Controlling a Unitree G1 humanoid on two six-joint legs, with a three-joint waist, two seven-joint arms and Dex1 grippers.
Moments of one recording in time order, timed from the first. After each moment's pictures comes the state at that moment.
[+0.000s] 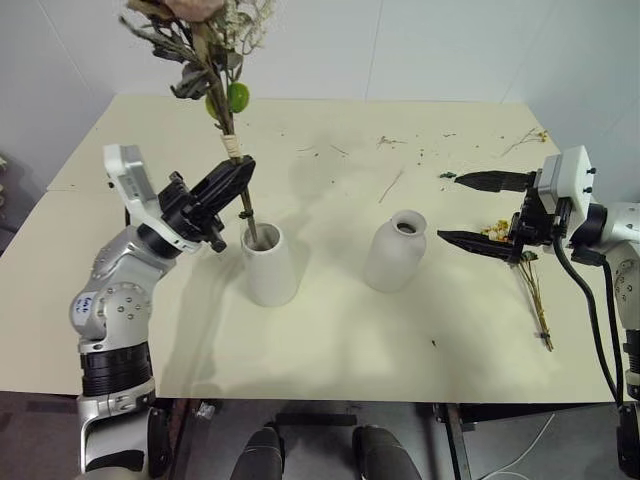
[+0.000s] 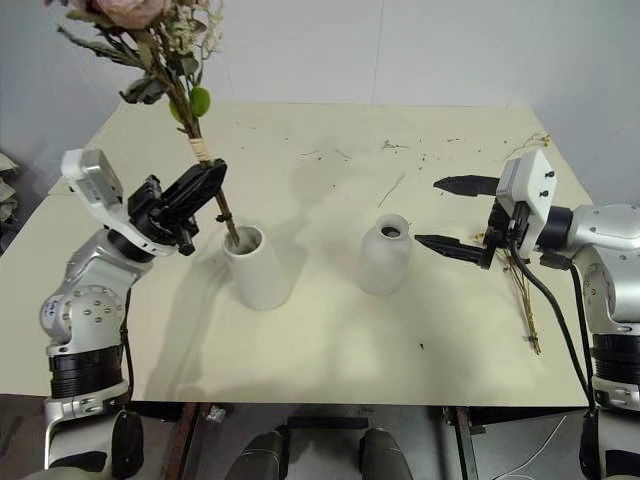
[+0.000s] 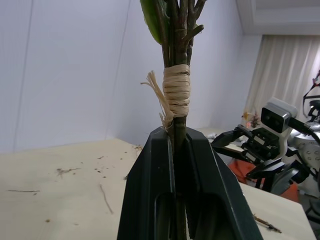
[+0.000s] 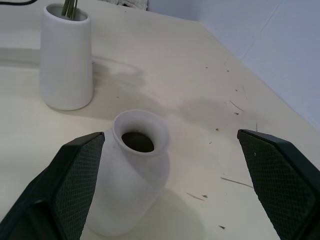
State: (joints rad) left arm -0.57 0.41 0.32 -0.08 -0.82 0.44 -0.82; right arm -0.60 -0.87 -0.17 0.03 0.48 0.22 1.20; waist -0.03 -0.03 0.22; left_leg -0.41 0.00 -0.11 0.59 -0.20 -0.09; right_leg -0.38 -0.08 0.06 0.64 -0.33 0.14
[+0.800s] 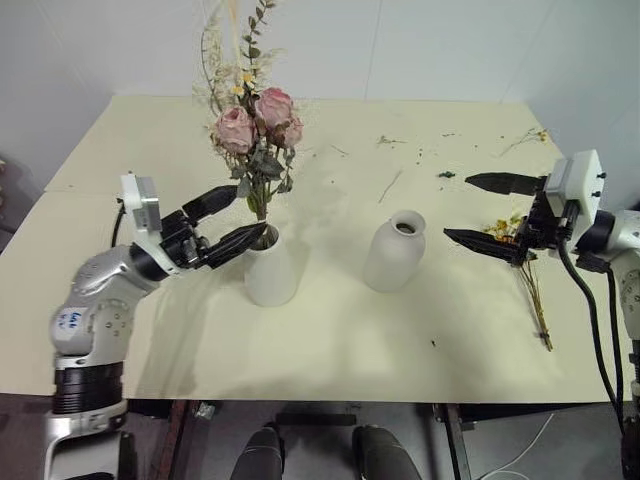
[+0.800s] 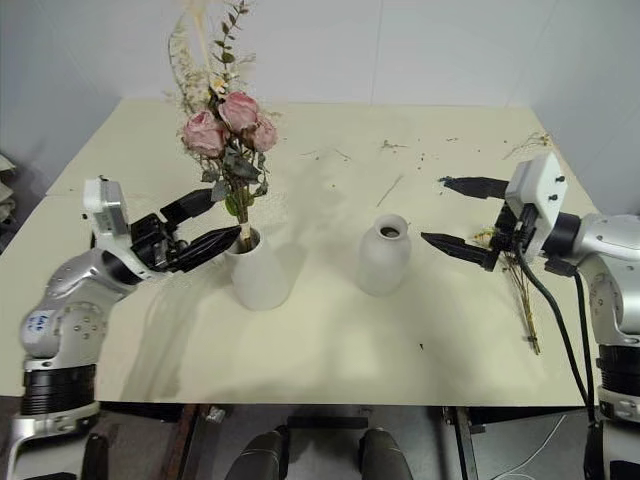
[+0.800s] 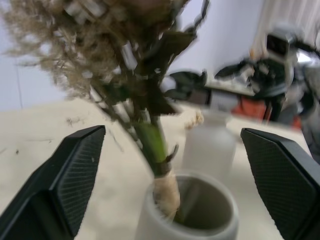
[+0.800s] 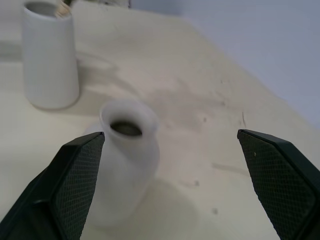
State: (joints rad) left arm -0.45 0.68 0.29 -0.08 -0.74 0.41 -0.99; right arm -0.53 -0.92 -0.23 0.00 0.50 0.28 1.14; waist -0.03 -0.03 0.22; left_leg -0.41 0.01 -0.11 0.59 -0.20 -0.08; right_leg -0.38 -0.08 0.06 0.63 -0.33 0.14
